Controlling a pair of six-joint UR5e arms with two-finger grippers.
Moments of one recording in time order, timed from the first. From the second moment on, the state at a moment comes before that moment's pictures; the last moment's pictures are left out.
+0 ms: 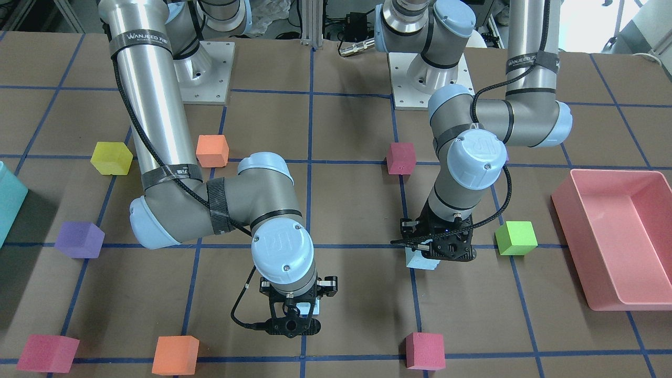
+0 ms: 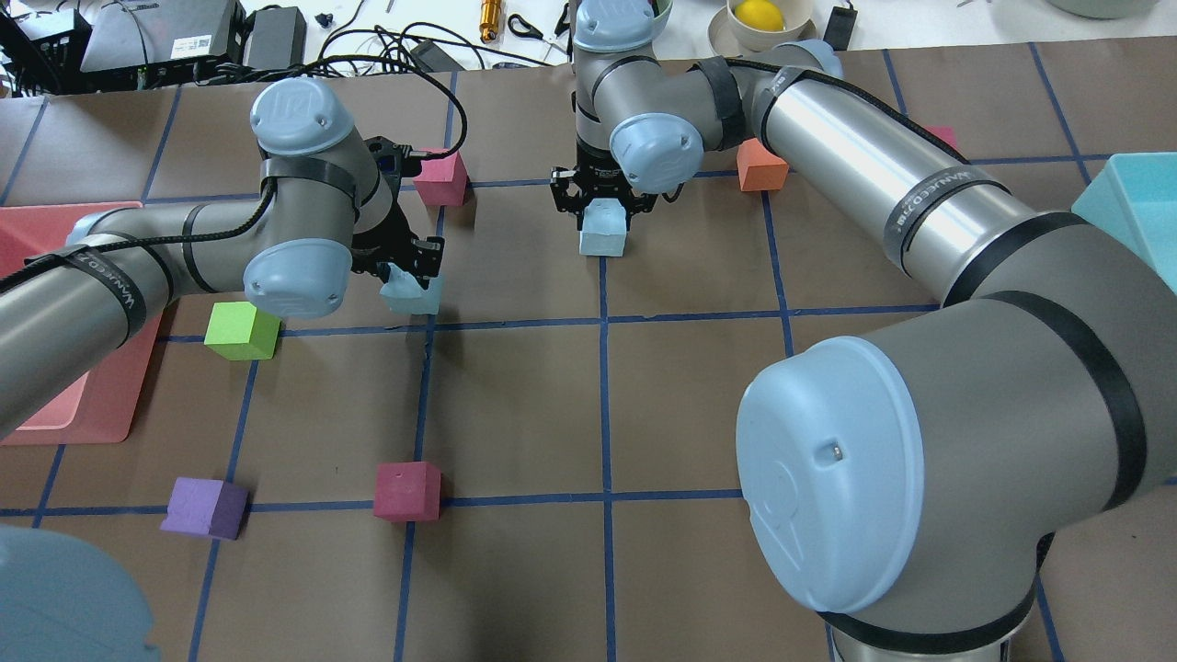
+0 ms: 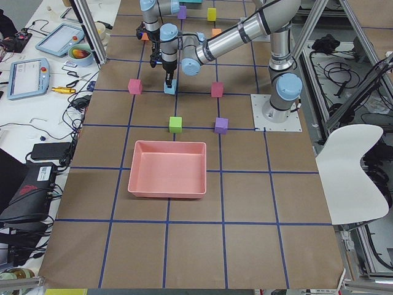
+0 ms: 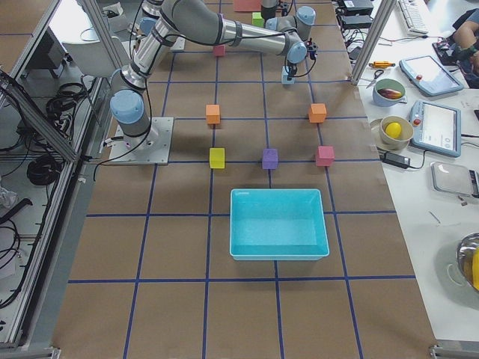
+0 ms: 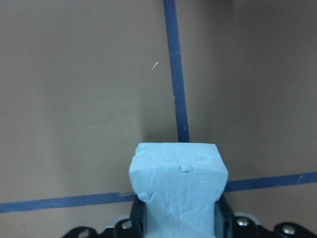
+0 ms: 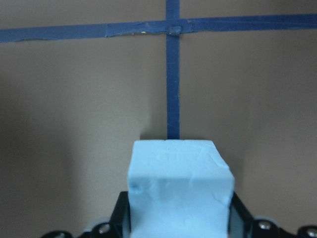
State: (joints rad) left arm -1.57 -1.92 -1.81 -0.91 1.59 0.09; right arm 1.86 -0.80 1.18 -1.93 -1.49 0.31
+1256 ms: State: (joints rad) left arm -1.68 -2.00 -1.46 -1.21 1.54 -0.16; right arm 1.67 -1.12 1.17 -1.56 -1.52 0.21
